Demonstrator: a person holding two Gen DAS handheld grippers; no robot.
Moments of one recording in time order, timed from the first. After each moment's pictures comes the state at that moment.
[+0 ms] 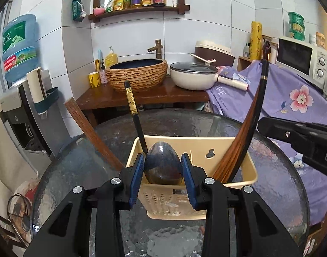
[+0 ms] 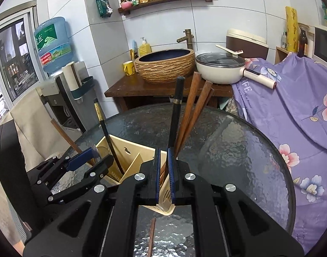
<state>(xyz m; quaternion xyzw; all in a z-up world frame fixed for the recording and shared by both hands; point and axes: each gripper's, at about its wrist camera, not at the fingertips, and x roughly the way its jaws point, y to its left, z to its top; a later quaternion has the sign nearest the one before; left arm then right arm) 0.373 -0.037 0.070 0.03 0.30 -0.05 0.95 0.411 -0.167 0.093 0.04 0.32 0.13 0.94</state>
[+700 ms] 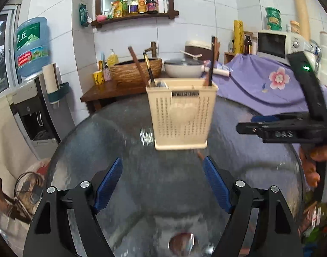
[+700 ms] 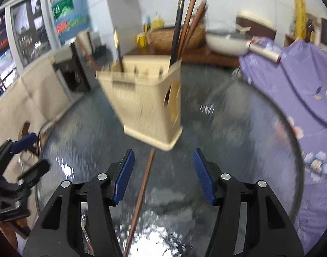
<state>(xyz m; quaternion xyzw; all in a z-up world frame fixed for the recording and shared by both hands) 0.196 0.001 0.029 0.05 0.29 -0.07 0.95 0.318 -0.181 0.003 0.00 0.38 0.18 0.91</state>
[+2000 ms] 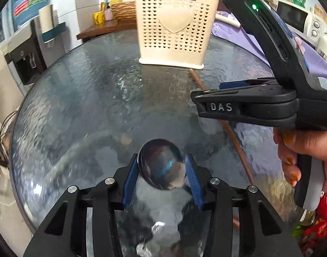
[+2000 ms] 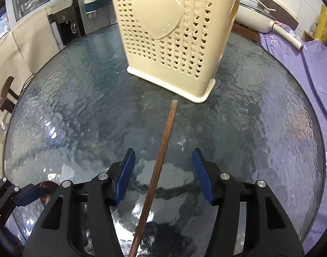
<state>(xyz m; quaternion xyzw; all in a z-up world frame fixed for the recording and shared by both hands) 0.208 -0.035 -0.065 0.01 0.45 -0.05 0.89 0.340 -0.109 -0.086 -0.09 0.46 0.16 0.87</state>
